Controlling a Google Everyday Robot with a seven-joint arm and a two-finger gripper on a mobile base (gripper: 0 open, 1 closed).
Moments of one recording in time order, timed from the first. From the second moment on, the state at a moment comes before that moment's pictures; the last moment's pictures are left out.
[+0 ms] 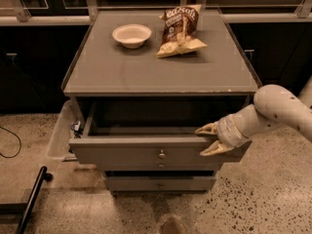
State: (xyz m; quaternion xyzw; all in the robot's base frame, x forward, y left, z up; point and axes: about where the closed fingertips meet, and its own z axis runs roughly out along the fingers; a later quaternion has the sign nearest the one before) arm 0.535 -0.185 0.644 -0.76 0.56 0.13 0.29
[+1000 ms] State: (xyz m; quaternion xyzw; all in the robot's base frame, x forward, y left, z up) arm 0.495 -0.194 0.656 -0.77 0.55 0.13 0.29
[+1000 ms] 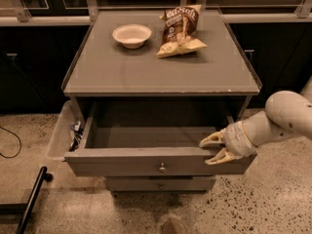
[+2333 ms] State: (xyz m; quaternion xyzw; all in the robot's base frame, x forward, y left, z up) arm 0.488 -0.196 0.651 -0.77 0.55 0.16 0.29
